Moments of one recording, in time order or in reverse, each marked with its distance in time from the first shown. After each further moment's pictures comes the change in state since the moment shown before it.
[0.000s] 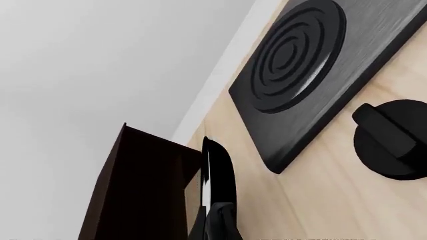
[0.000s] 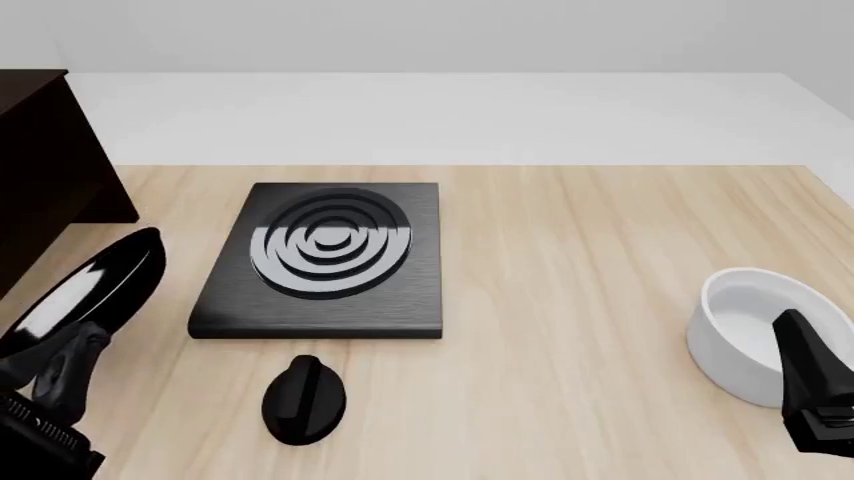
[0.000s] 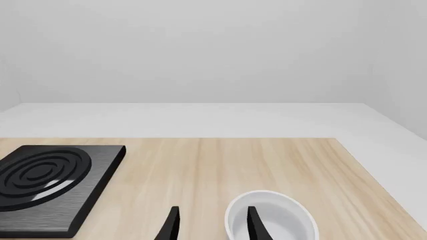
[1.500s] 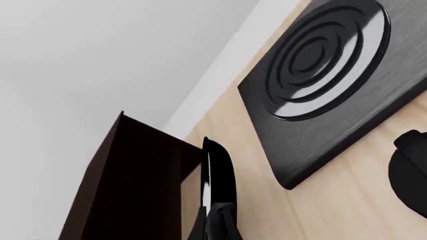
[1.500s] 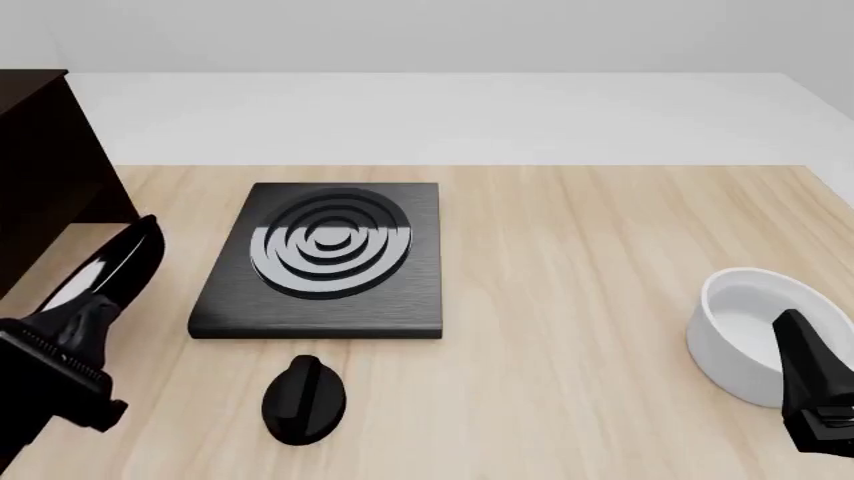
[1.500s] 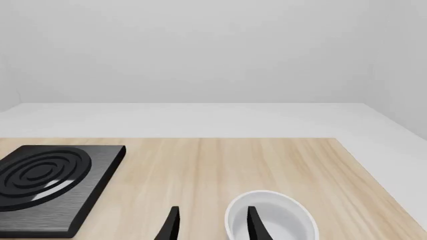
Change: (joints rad) left arm 0.061 0.466 0.000 -0.464 -0.201; right arm 0.000 0.000 0.000 0.000 0.000
